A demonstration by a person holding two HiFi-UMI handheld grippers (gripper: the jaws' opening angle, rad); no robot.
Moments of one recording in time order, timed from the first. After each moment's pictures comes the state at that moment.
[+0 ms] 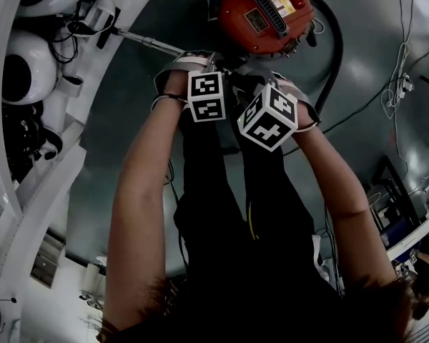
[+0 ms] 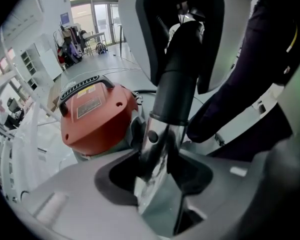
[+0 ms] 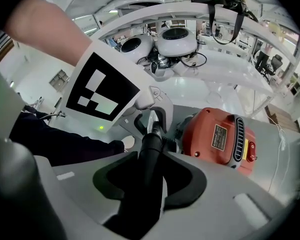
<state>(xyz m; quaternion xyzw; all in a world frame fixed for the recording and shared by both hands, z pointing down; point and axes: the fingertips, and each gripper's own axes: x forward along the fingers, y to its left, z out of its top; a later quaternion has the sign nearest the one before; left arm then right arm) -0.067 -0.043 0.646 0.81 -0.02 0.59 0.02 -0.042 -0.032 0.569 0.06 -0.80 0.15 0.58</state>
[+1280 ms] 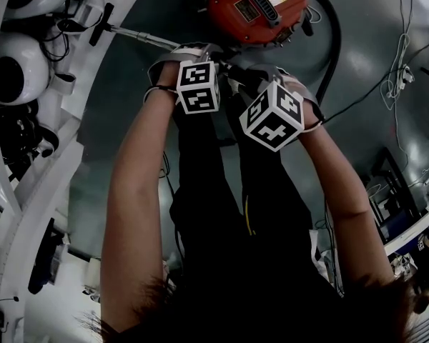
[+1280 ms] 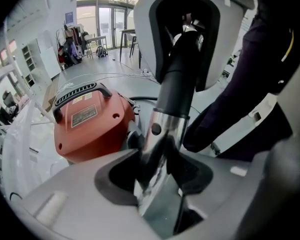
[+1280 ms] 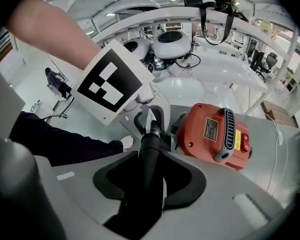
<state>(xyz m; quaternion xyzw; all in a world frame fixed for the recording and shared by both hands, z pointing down) -0.045 -0.040 0.639 0.83 0.00 0.55 0.05 -0.017 -0.033 0.560 0.07 -0.80 0.16 0.57</state>
